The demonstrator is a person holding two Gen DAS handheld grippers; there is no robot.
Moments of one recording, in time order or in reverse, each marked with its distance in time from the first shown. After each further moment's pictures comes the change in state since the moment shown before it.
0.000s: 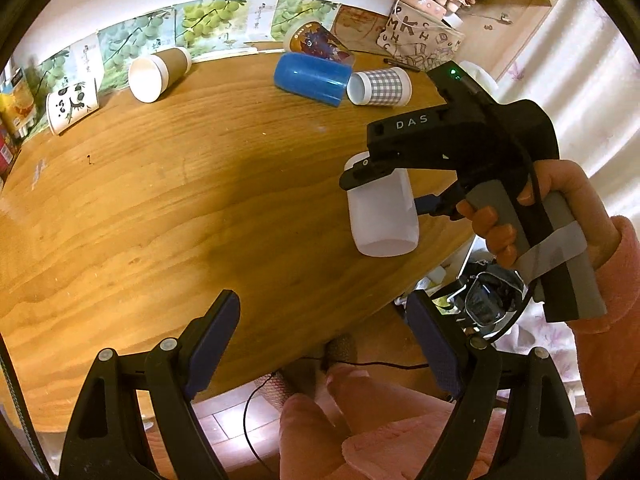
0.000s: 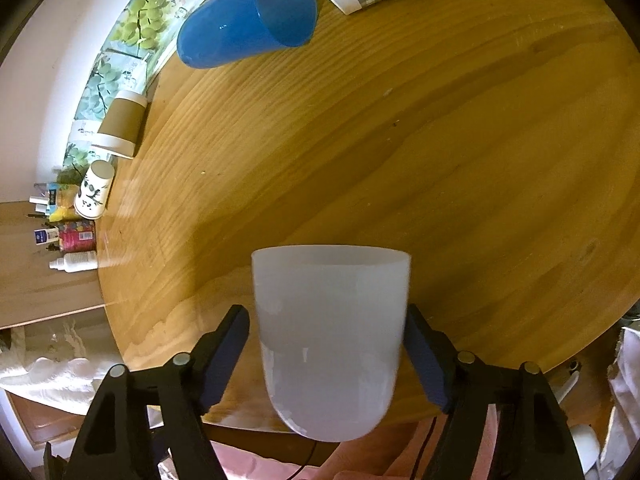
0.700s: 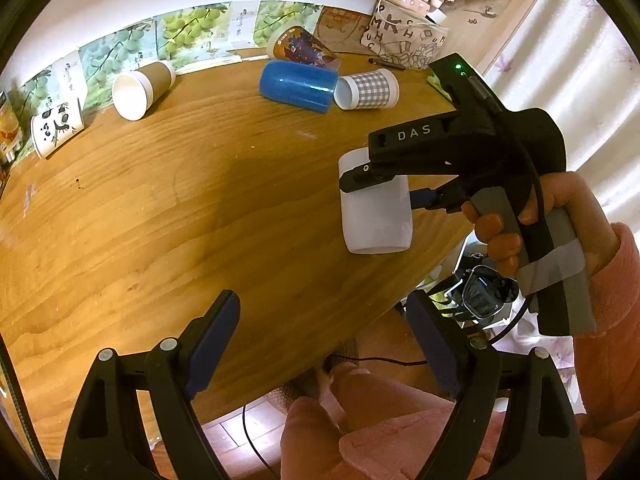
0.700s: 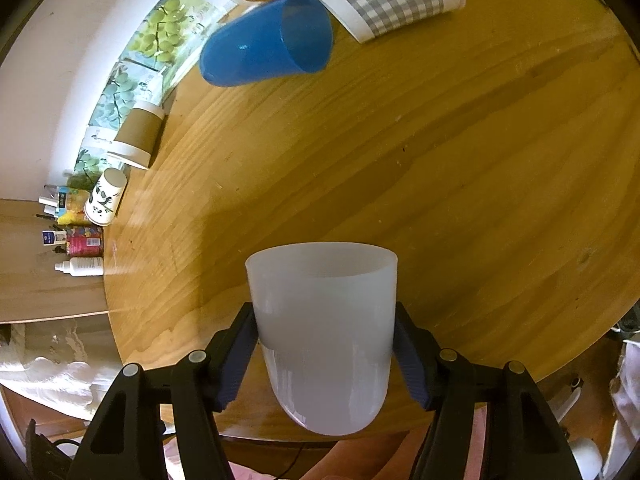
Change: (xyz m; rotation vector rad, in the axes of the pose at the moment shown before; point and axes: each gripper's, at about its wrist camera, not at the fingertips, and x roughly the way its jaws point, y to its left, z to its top) left arm -0.002 -0.001 0.008 0.052 -0.003 -0.026; right arm -0.012 0.011 -0.004 -0.049 -0.102 -0.011
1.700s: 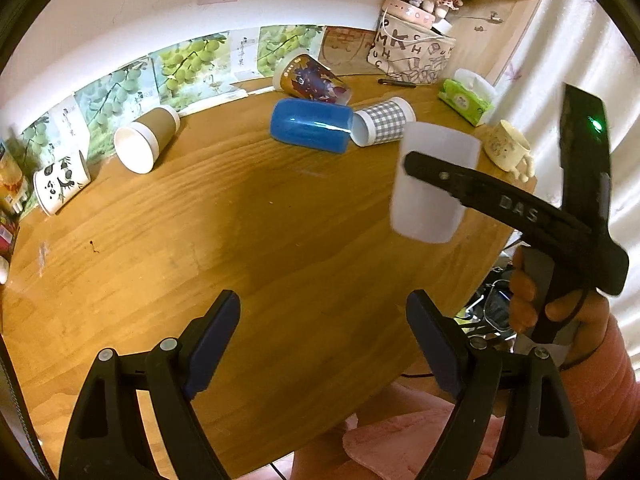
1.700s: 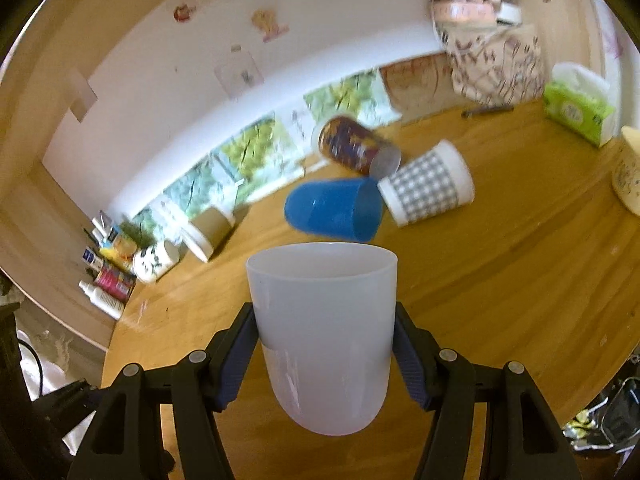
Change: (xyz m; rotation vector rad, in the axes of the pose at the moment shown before) left arm 0.005 0.011 0.050 0.064 -0.040 0.069; right arm -0.067 0.010 -0.029 -0.245 -0.618 0.060
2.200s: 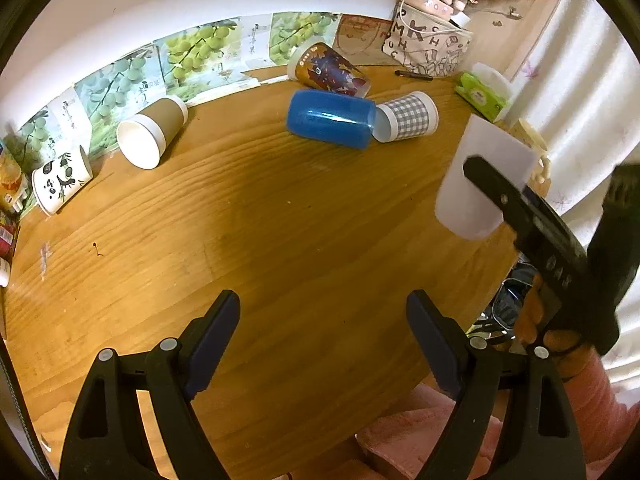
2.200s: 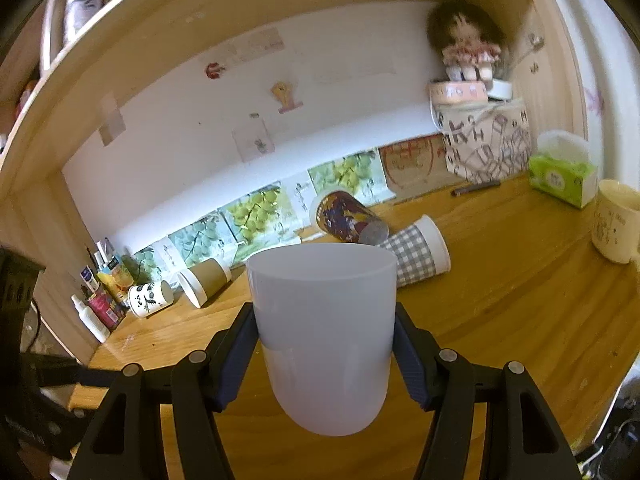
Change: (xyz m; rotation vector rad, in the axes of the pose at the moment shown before) left arm 0.015 0.016 0.012 -0.020 0.045 0.020; right arm -0.019 -0.006 -0.022 -0.129 -0.290 -0.011
